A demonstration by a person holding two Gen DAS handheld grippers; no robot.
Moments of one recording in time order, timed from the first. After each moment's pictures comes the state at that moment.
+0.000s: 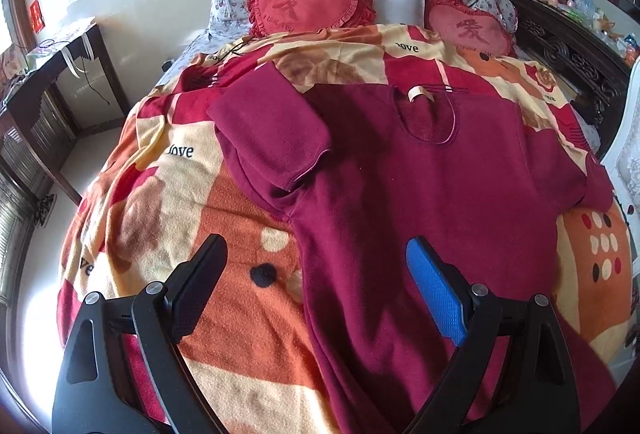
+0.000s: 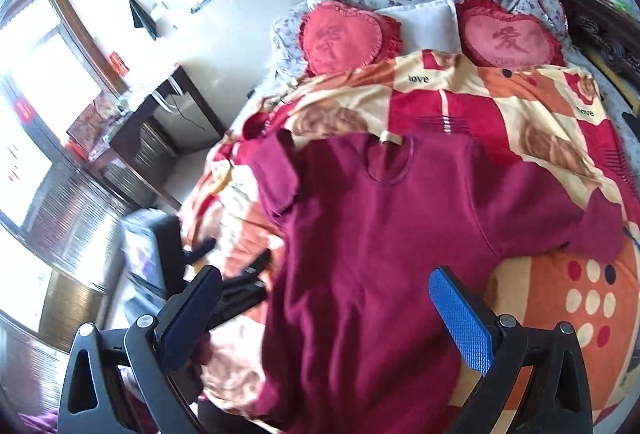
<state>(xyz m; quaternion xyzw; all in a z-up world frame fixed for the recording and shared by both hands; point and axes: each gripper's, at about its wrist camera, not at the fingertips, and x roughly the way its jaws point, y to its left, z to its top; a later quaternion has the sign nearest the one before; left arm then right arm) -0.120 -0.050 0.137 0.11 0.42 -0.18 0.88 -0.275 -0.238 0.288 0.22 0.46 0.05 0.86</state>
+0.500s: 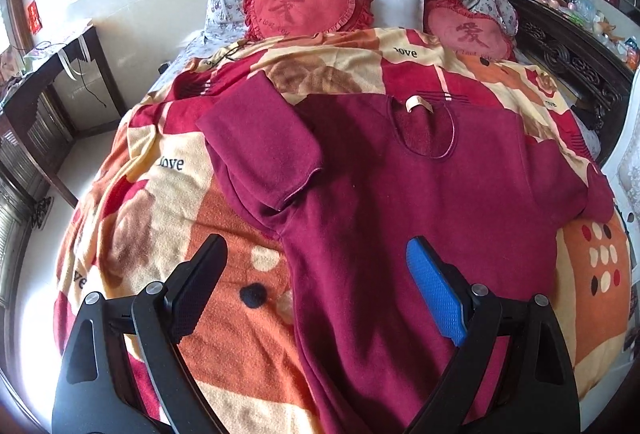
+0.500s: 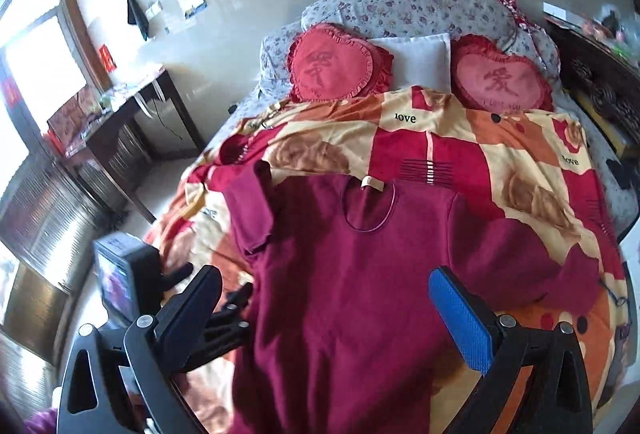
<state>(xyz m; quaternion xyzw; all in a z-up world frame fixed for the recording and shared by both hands) -0.102 -0.064 0.136 0.10 0.42 -0.19 0.88 -0.220 -0.239 0.299 0.15 0.46 0.00 0.88</state>
